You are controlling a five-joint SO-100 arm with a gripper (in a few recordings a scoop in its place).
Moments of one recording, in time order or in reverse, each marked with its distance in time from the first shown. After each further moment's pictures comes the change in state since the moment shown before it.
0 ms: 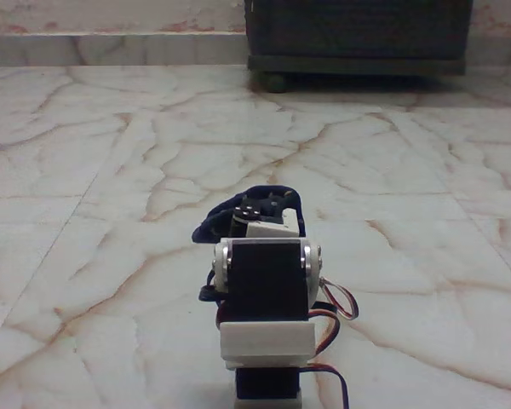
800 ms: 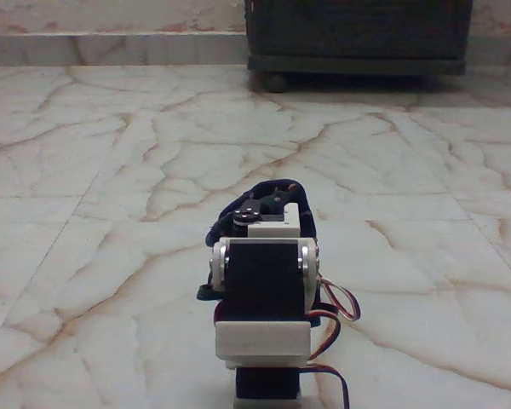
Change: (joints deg) arm 1.6 0.0 0.0 -1.5 -8.8
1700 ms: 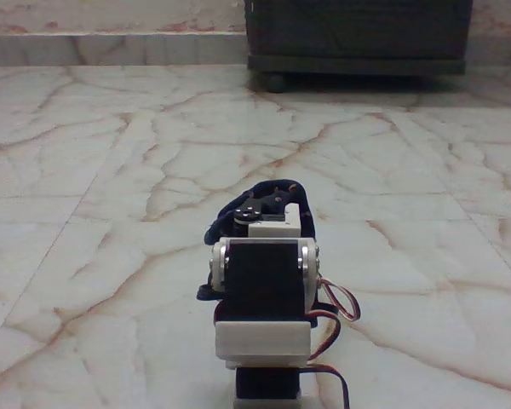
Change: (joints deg) arm 0.0 0.0 0.0 0.0 1.5
